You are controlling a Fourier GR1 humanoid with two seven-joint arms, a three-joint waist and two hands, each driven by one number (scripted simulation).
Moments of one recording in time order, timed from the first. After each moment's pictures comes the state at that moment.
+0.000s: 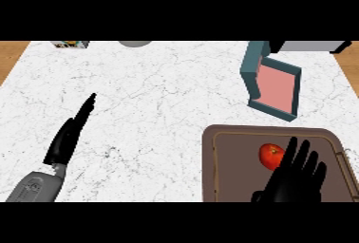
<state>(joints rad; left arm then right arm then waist) -0.17 0.42 -0.23 -1.30 0.00 0.16 -0.04 0.18 0.00 0.45 -1.88 1.68 0.08 1.10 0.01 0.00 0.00</state>
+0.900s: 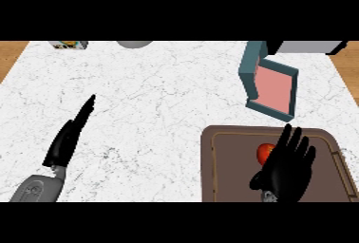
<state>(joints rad) -0.14 0.36 -0.16 -1.33 -0.08 0.10 -0.04 0.04 0.00 0.32 -1.70 1.54 0.03 1.07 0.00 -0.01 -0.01</state>
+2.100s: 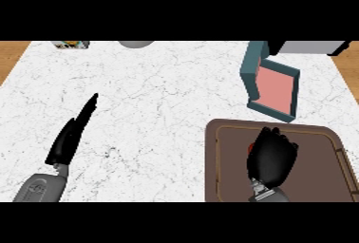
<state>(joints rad) -0.14 0.32 -0.11 -1.34 -0.13 0.06 -0.02 -0.09 -0.02 0.35 -1.56 1.77 0.00 1.02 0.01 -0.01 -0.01</state>
